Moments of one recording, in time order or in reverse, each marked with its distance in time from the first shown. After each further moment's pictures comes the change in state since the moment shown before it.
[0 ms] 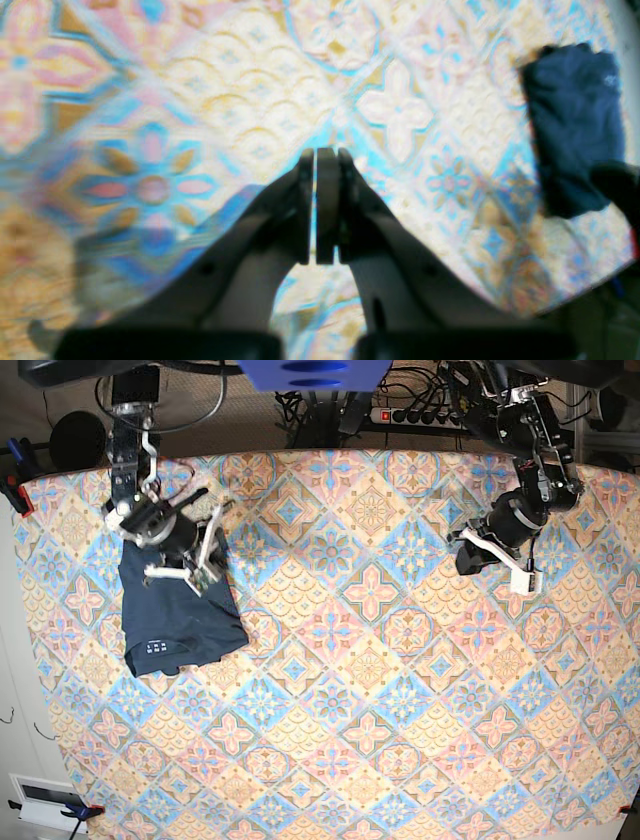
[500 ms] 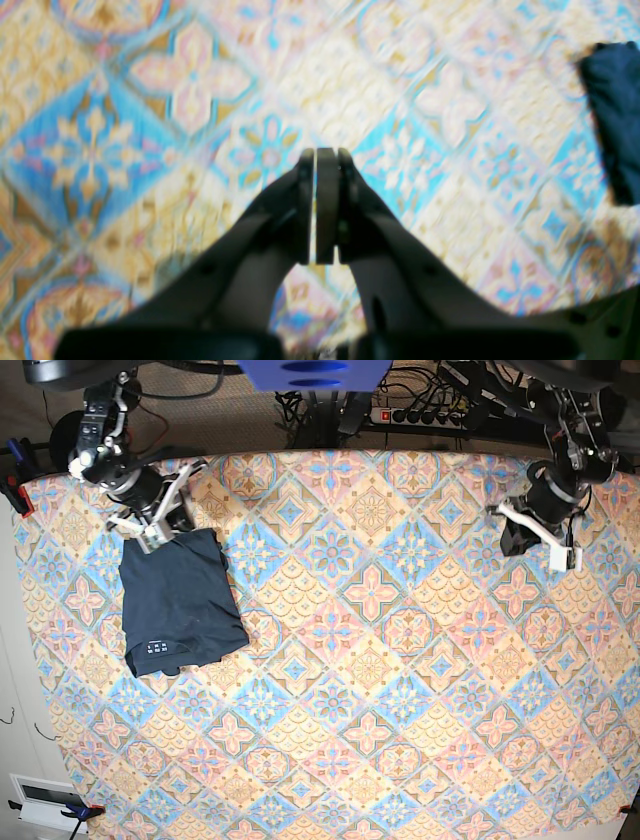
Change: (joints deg) left arm 10.2 -4.6 -8.0 10.4 -0.4 -0.1 0.1; right arm -12.4 -0.3 15.5 4.7 14.2 0.1 -0.2
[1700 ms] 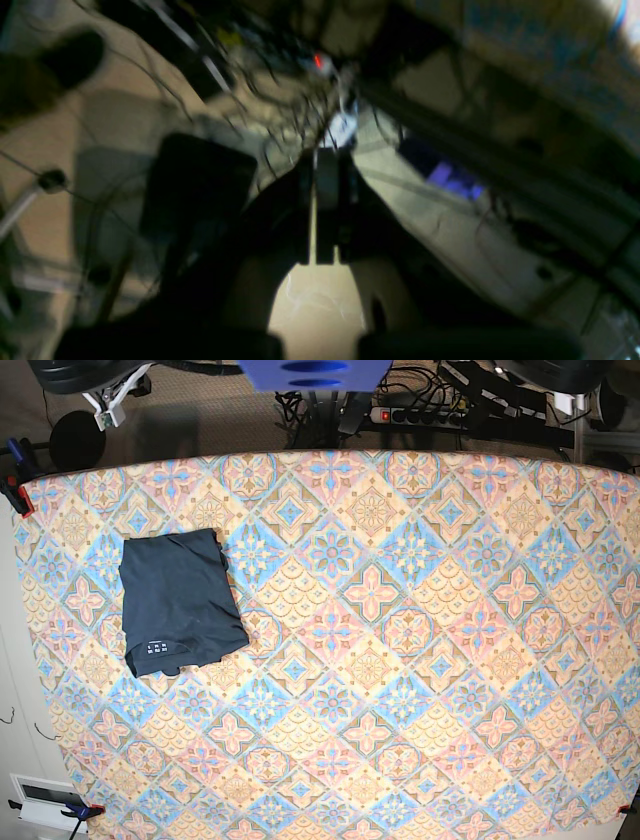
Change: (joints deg) left arm 30.9 8.8 -9.5 -11.2 0.1 -0.4 -1.9; right arm -25.1 -0.2 13.6 -13.6 2.3 -0.1 1.0
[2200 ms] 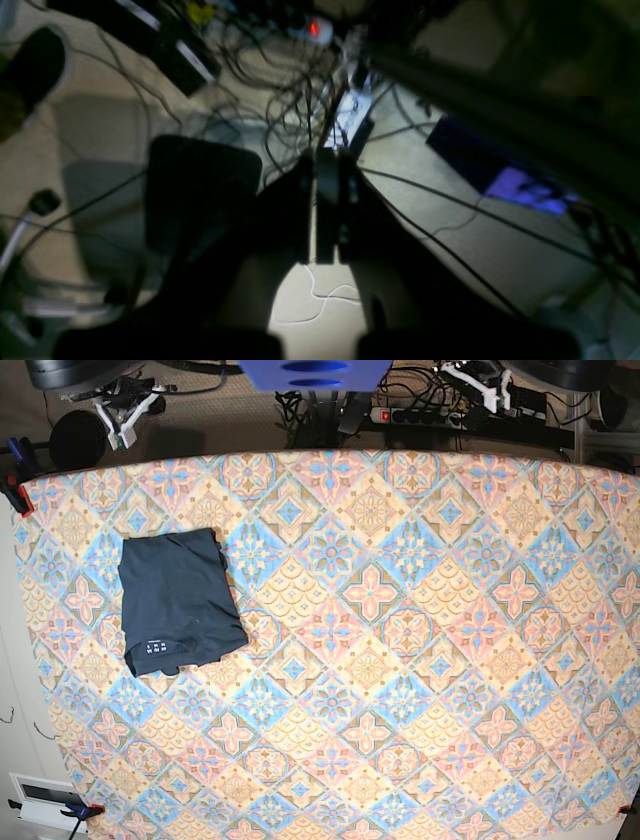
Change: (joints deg) left arm -13.7 -1.8 23.6 -32.9 18.8 0.4 -29.3; right arm 15.4 0.2 -2.3 -24.8 -6.9 -0.2 1.8
